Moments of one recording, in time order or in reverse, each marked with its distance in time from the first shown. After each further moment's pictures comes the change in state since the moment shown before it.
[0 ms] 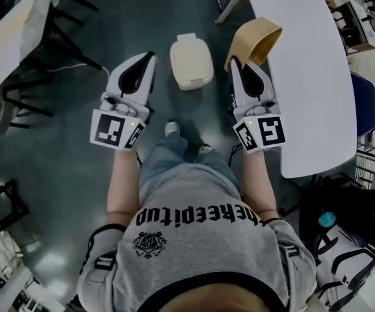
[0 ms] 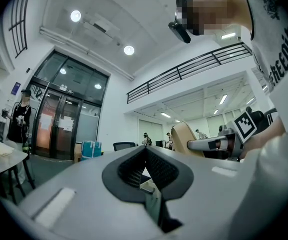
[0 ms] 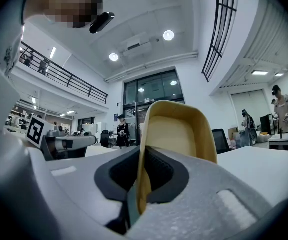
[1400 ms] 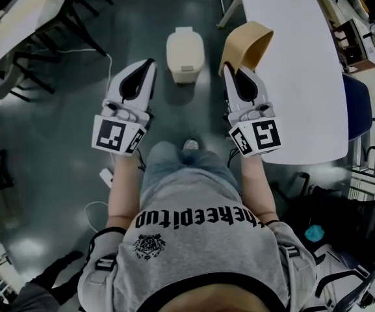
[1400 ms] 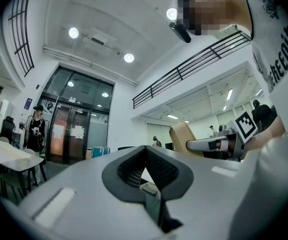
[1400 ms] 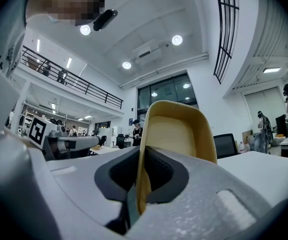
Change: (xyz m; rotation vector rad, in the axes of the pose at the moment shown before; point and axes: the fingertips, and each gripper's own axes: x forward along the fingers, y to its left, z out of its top) left arm -0.073 -0.159 0.024 0.053 -0.037 0.144; right arm -0.151 0.013 0.018 -0.028 -0.040 0.180
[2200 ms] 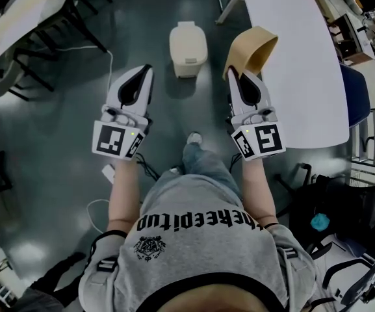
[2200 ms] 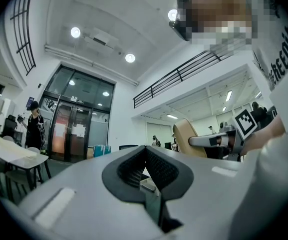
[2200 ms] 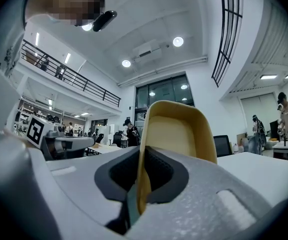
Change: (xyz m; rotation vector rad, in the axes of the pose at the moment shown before) left arm -0.077 -0.002 0.004 -0.016 0.013 -0.002; right arm -0.038 0.059 0.004 -0.024 0.014 -0.054
